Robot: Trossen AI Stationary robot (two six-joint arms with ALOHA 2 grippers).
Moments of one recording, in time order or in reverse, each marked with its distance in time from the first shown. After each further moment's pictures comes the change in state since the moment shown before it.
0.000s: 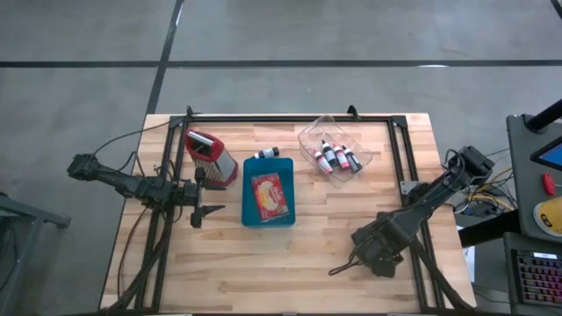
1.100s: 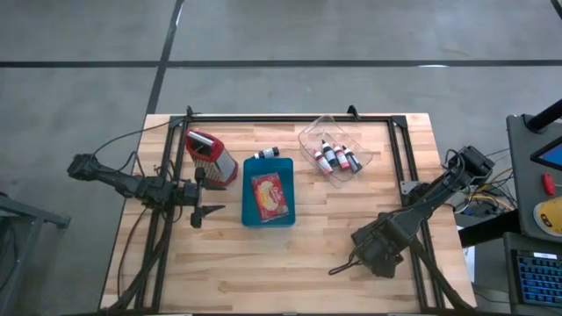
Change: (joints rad) left arm 0.000 0.000 0.000 0.000 0.000 0.000; right arm 0.000 -0.001 -0.003 0.005 -0.025 0.028
